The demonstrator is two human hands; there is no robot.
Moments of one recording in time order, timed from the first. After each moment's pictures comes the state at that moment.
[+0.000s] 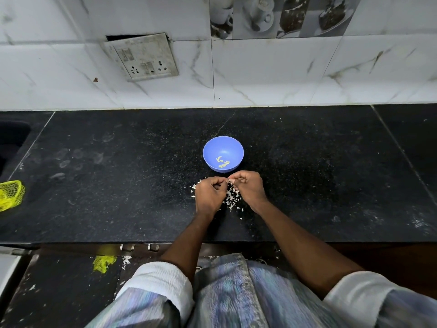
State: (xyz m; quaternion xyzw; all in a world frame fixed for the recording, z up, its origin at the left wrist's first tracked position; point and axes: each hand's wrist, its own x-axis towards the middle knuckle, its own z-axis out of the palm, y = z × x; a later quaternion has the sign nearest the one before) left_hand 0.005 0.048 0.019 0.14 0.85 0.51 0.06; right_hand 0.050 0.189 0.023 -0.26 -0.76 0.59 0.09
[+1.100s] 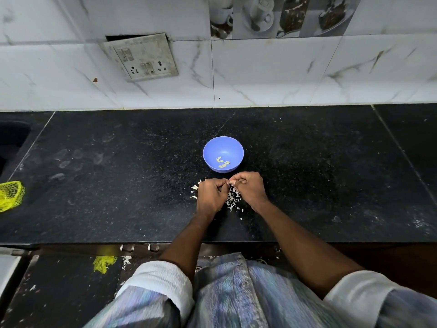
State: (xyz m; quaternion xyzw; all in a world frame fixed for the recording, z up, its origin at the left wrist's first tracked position) left_hand -0.003 0.048 0.009 0.23 0.87 0.43 0.06; right_hand 0.048 0.191 0.022 -0.28 -0.79 0.54 0.07
